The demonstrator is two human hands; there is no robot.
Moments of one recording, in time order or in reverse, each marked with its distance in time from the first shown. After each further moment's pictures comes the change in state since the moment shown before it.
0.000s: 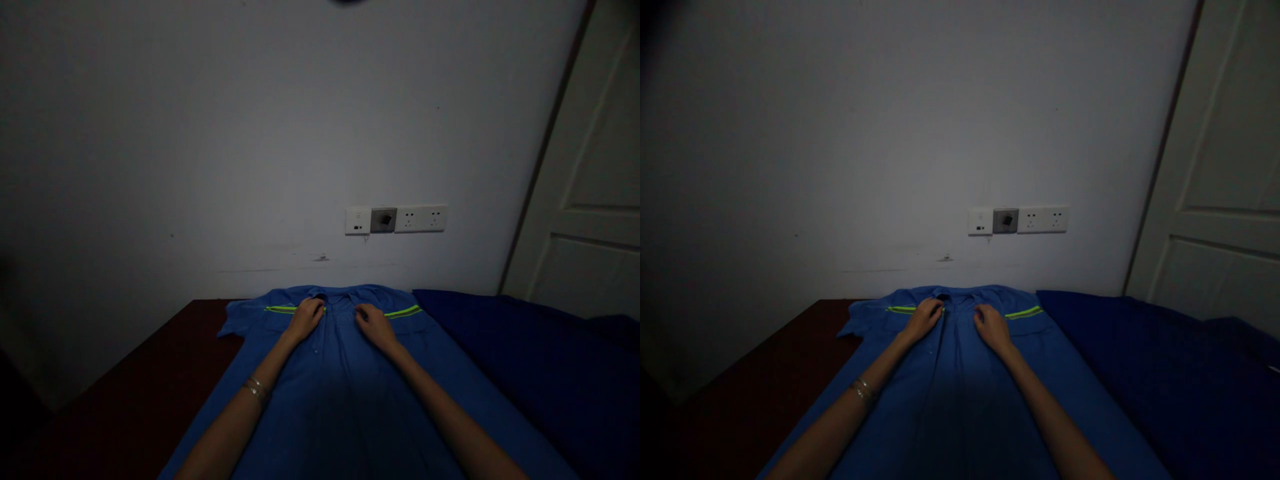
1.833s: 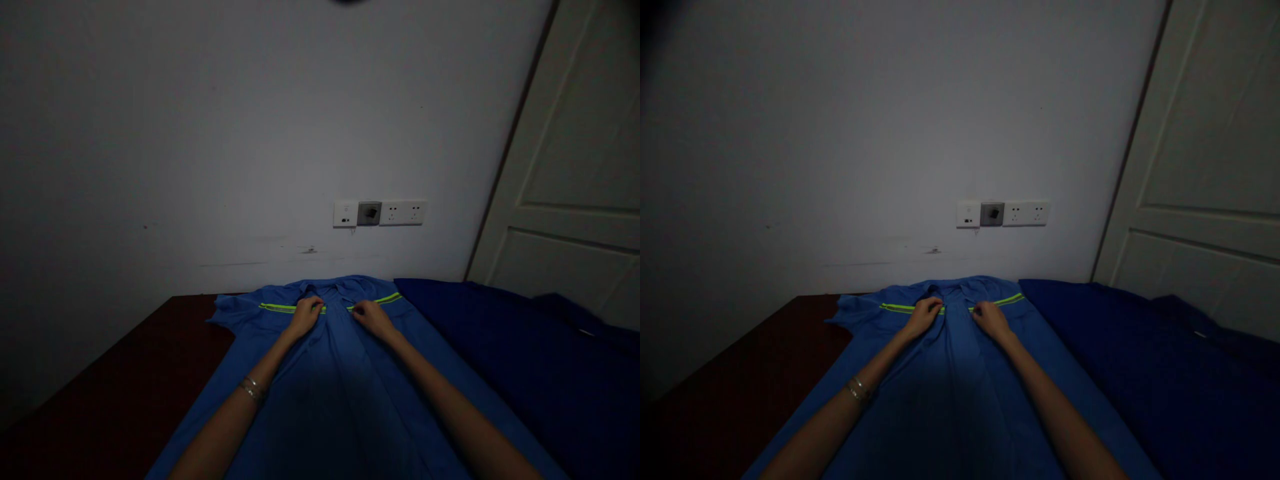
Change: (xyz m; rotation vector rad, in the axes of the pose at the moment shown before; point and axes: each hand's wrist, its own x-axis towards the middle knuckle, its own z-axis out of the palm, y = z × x) left_hand 0.000 0.021 0.027 -0.289 -0.022 -0.151; right_hand -0.014 0.012 -0.024 -0.220 -0.159 0.141
